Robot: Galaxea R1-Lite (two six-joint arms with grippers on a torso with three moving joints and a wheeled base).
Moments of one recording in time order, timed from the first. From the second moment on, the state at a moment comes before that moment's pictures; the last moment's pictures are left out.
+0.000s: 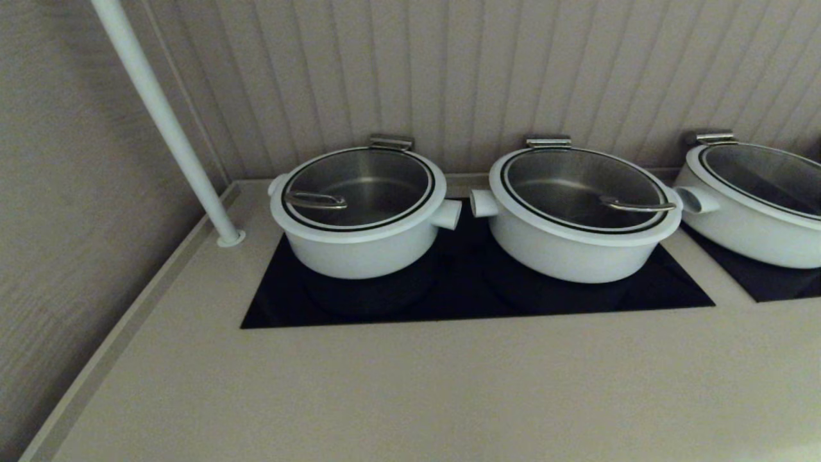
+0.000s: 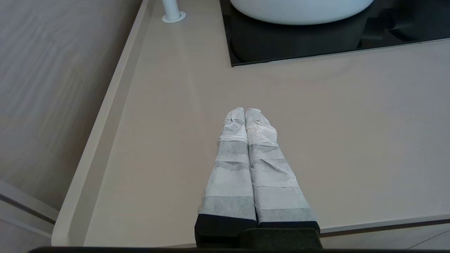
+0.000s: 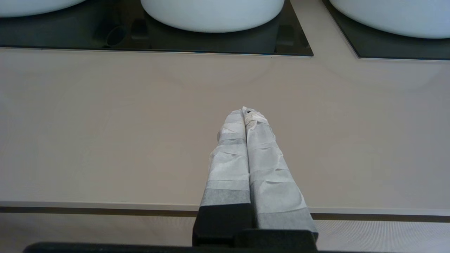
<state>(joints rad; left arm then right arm) 0.01 0.00 0.00 0.00 -0.05 0.08 0.00 0.00 0.00 0.00 0.02 -0.05</state>
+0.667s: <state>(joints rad) 0.01 0.00 0.00 0.00 -0.05 0.08 0.00 0.00 0.00 0.00 0.02 -0.05</state>
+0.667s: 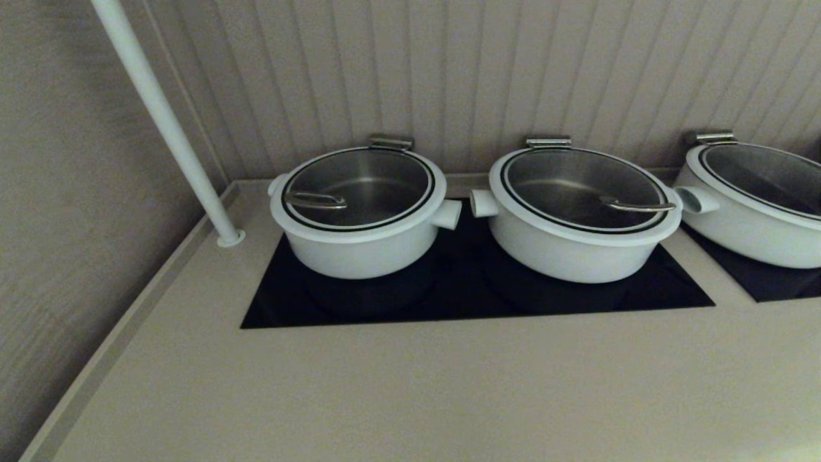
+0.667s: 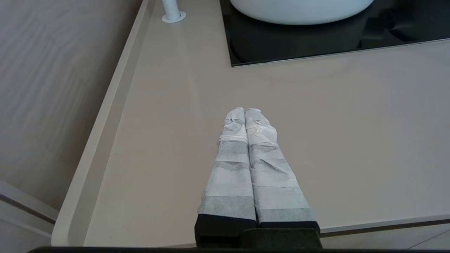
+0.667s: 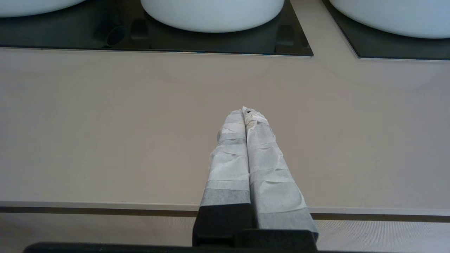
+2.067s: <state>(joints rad) 0.01 0.00 0.00 0.00 -0.04 0.07 0.00 0.00 0.00 0.00 0.02 -0.05</state>
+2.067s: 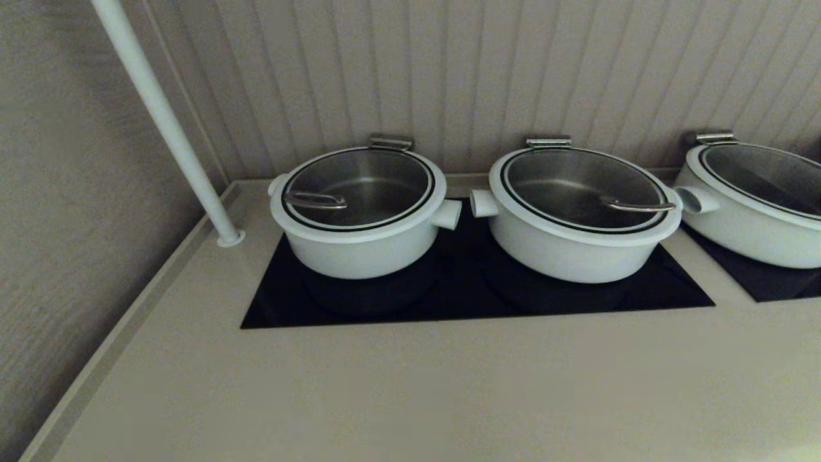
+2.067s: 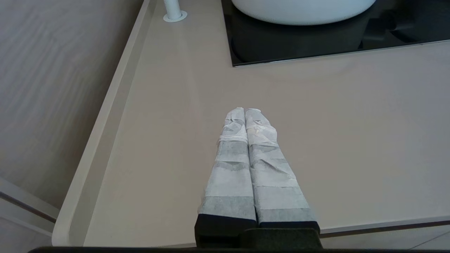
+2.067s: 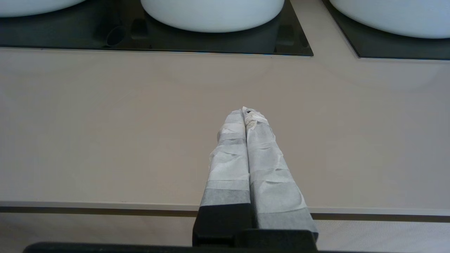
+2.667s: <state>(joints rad) 0.01 0.00 -0.04 0.01 -0.07 0.15 0.00 0.00 0.00 0.00 0.02 -0.05</state>
